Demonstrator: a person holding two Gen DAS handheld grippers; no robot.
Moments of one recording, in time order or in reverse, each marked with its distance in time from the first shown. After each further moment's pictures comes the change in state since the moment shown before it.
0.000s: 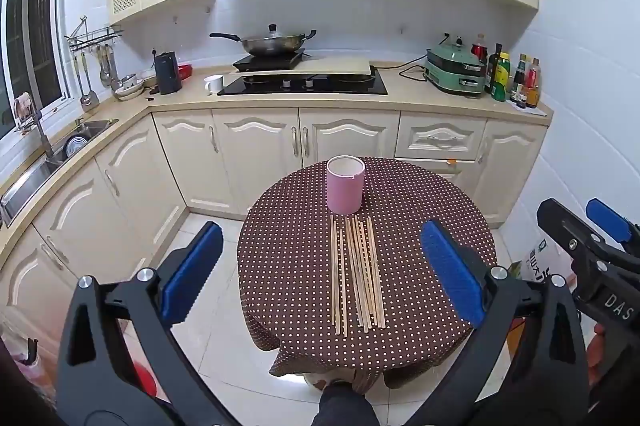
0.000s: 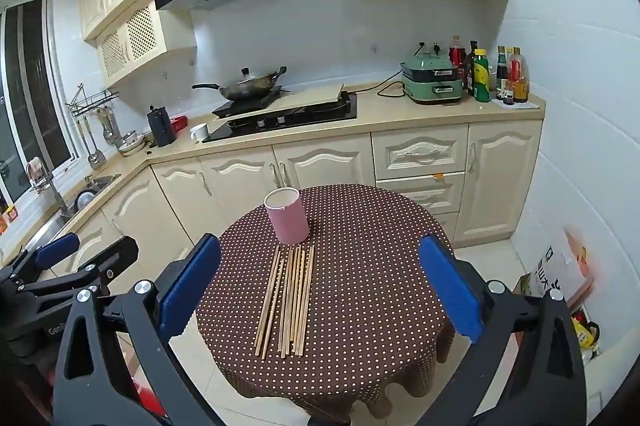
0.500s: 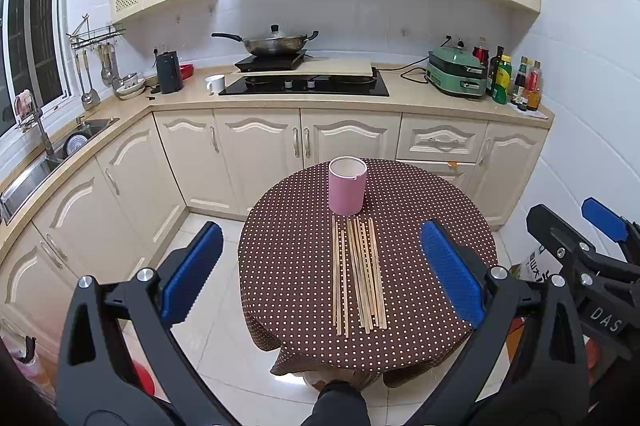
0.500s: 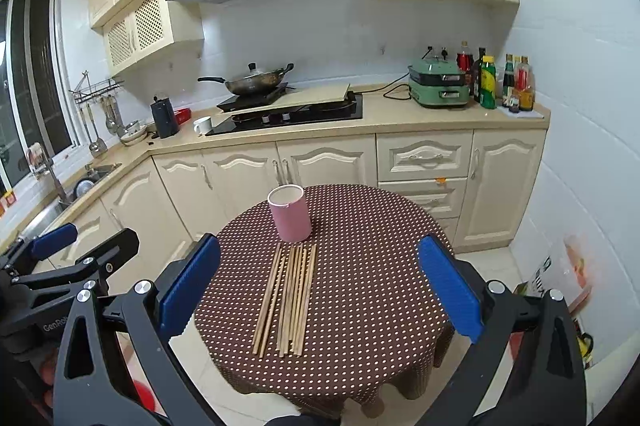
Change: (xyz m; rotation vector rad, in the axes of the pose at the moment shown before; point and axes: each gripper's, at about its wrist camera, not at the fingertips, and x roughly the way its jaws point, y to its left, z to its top) left arm 0.005 0.004 -0.004 0.003 -0.006 0.002; right arm 0.006 0.009 -0.004 -0.047 -0.001 0.015
